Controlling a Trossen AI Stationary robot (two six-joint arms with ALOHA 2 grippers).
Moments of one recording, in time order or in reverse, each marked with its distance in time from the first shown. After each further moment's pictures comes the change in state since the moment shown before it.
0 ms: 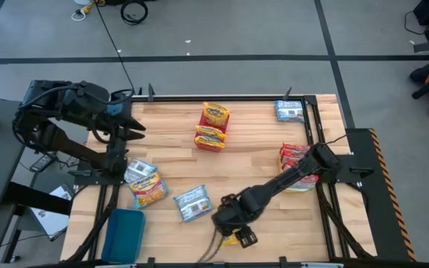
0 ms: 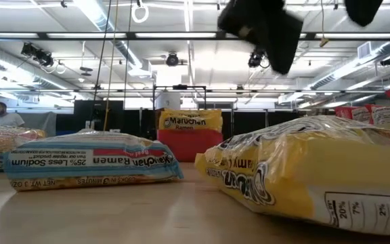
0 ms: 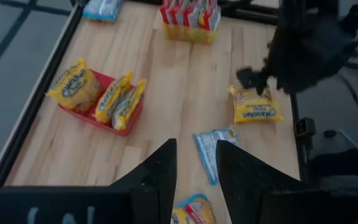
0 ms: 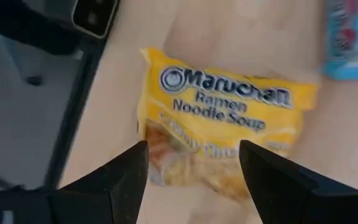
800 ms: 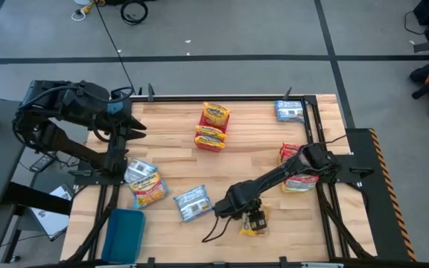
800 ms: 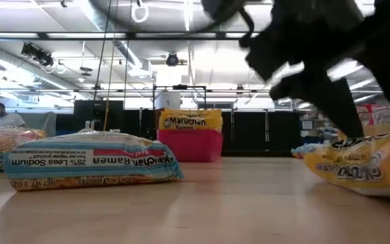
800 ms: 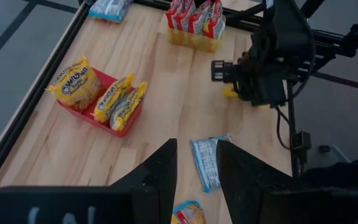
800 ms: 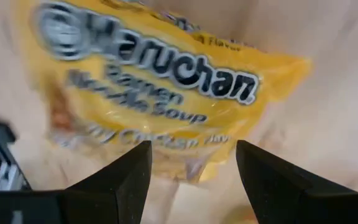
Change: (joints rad) left arm -0.002 0.001 0.000 0.018 -0.016 -0.075; right arm -0.077 0.085 -0.069 -0.382 -0.103 0.042
